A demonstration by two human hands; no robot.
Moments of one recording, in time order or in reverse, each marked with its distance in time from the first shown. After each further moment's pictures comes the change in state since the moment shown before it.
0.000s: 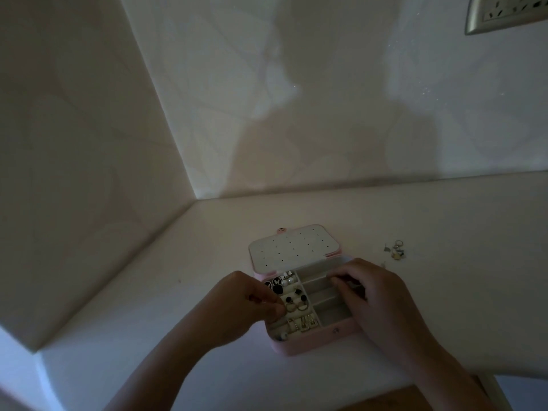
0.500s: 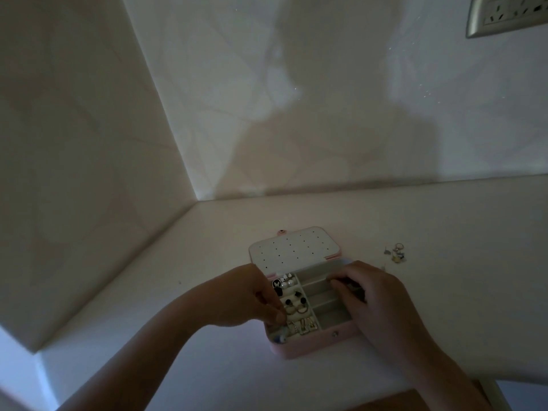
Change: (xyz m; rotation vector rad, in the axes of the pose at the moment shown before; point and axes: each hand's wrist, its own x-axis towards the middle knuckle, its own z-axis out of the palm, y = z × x) left_hand 0.013 0.011 -0.017 0.203 -0.217 0.105; right_hand 0.000 -0.001 0.000 -0.003 0.003 -0.013
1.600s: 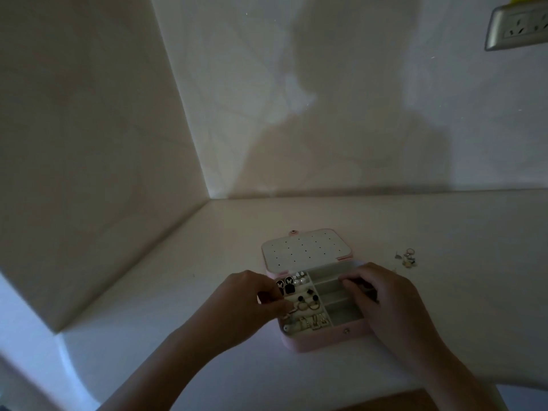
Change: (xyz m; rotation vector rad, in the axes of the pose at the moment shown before) left_hand -0.024 -0.007 0.026 0.028 0.358 -0.017; right_hand 0.000 -0.001 -0.001 -0.018 -0.008 0.022
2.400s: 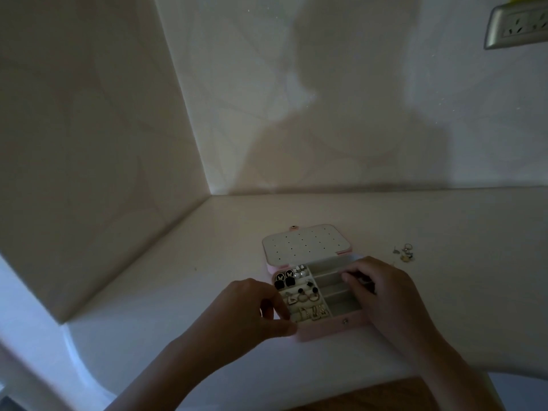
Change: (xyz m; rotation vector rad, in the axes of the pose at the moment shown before) left_hand -0.022 0.007 0.004 0.023 -0.043 0.015; right_hand -0.001 -0.001 0.000 -0.017 -0.012 -0.015
